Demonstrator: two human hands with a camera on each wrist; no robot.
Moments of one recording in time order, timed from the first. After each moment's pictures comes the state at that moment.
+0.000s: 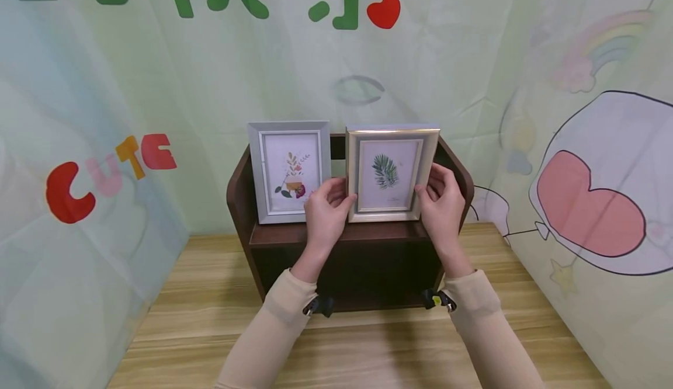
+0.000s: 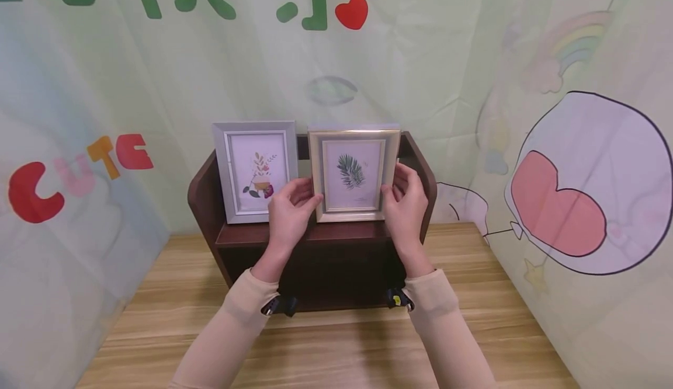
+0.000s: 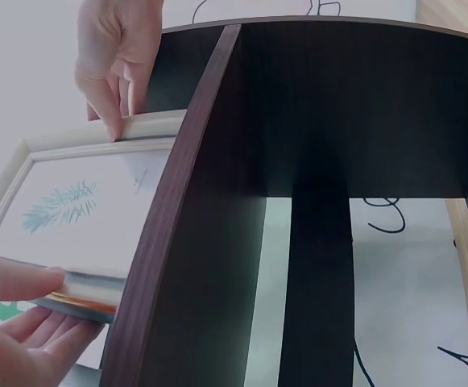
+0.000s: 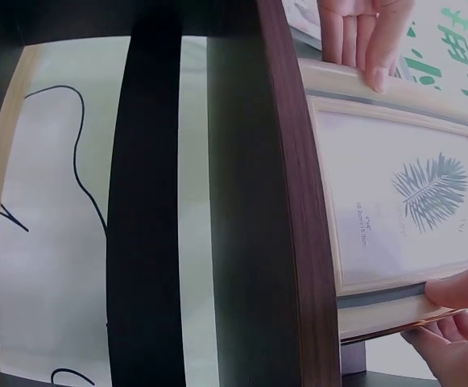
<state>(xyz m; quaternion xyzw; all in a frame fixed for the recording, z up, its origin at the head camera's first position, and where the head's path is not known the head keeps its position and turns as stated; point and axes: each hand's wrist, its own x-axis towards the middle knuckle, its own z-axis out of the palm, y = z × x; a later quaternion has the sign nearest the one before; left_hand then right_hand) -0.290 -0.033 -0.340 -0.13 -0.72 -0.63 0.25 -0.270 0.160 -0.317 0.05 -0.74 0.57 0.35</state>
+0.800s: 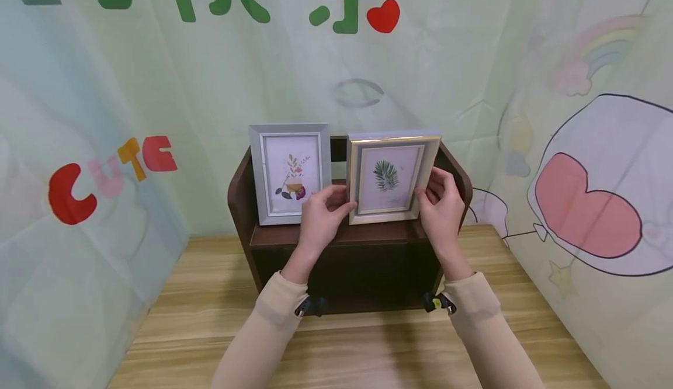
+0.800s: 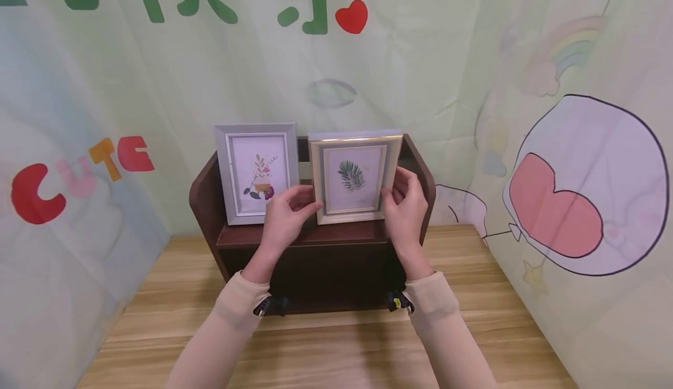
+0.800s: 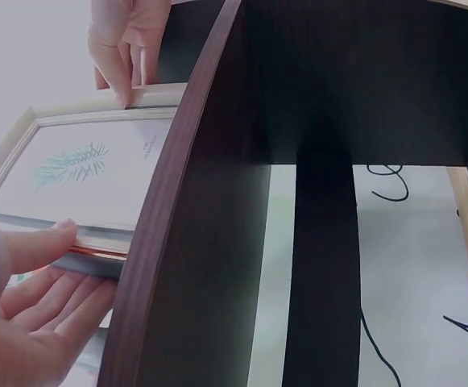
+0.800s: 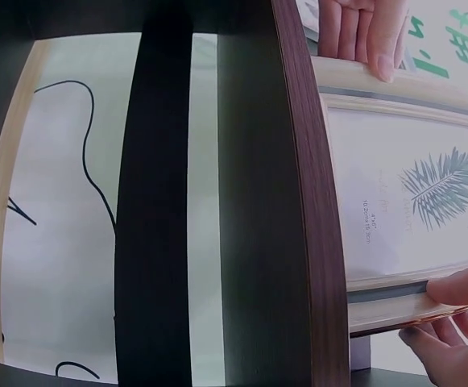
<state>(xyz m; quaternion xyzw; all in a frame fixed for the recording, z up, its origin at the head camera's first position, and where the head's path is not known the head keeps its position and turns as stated) -0.288 -0.050 -0.339 -0.18 -0.78 -0.56 0.21 -0.279 0.166 -0.332 0.06 -0.75 0.55 0.38</state>
